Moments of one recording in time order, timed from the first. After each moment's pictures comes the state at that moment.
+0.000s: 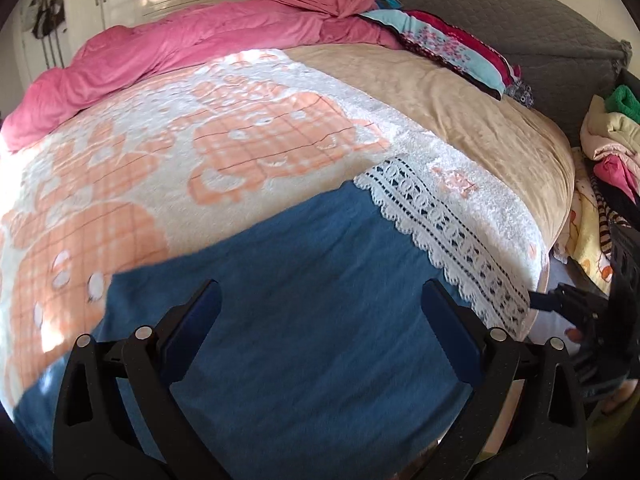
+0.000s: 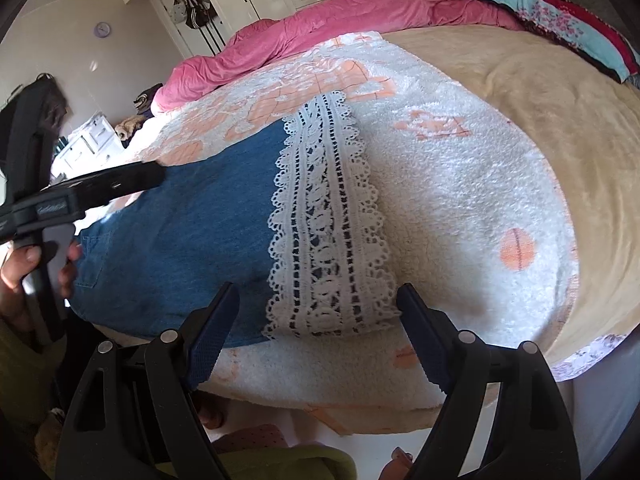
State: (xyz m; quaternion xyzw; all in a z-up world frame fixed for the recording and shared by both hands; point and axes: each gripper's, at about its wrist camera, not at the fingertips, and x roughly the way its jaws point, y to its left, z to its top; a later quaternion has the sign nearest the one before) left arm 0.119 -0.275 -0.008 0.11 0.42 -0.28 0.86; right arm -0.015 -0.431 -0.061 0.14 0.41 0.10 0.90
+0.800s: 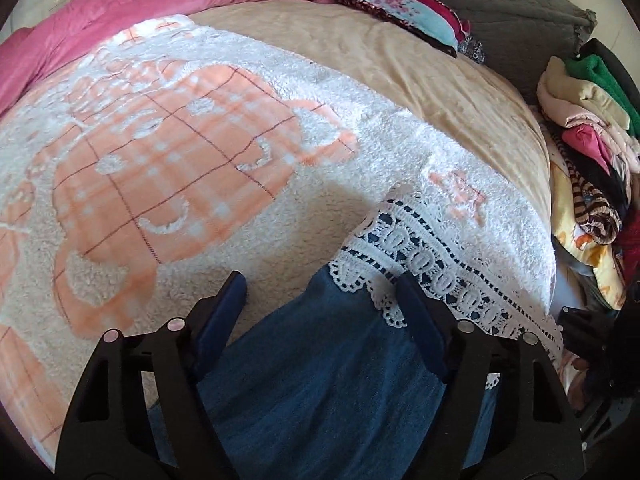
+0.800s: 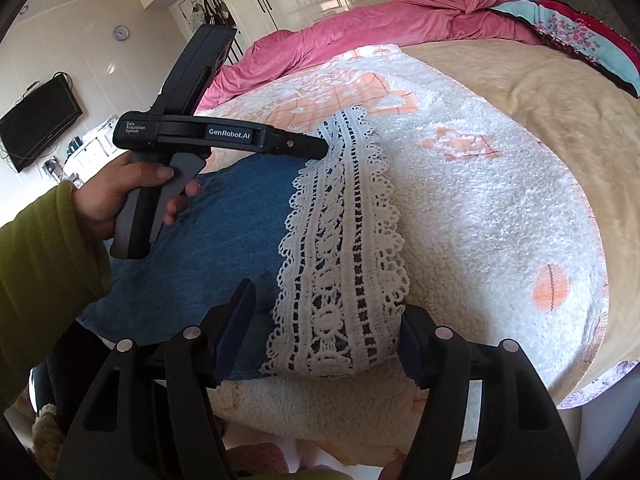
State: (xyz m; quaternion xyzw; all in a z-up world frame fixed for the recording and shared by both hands) left arm 0.220 -0.349 -0.060 0.13 0.47 -0.41 0.77; right arm -0.003 -0.428 -0.063 0.14 0.38 0.13 0.91
